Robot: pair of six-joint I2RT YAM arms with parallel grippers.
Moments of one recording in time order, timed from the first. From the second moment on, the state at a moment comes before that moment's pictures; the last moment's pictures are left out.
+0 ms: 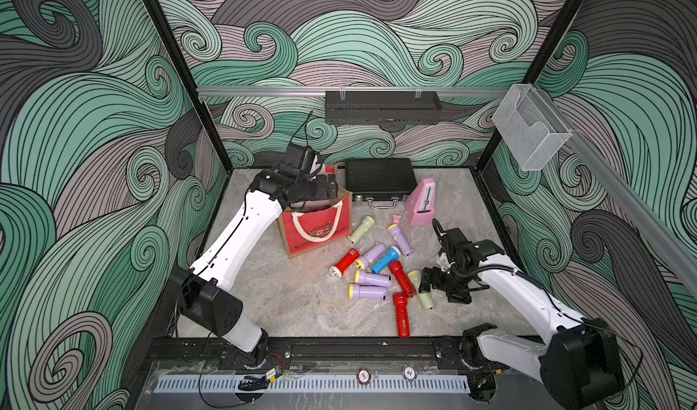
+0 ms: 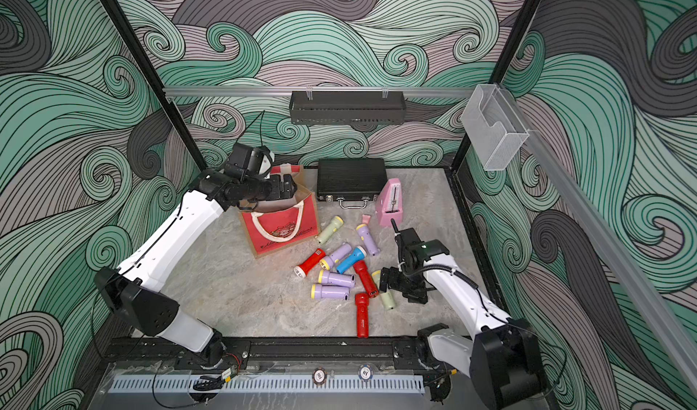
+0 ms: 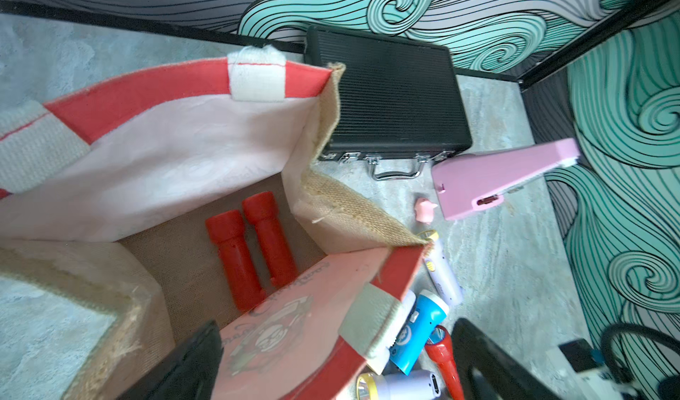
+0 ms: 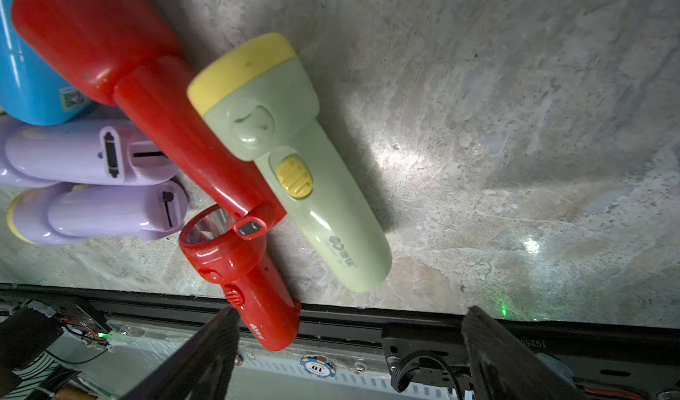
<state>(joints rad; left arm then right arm) -0.43 1.54 1.69 -0.92 0.05 -0.41 0.30 1.17 0.76 -1.14 -0.25 0.47</state>
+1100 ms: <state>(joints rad) -0.47 1.41 1.57 -0.61 0.37 -0.60 0.33 1.40 0.69 -0.94 -0.24 0.50</state>
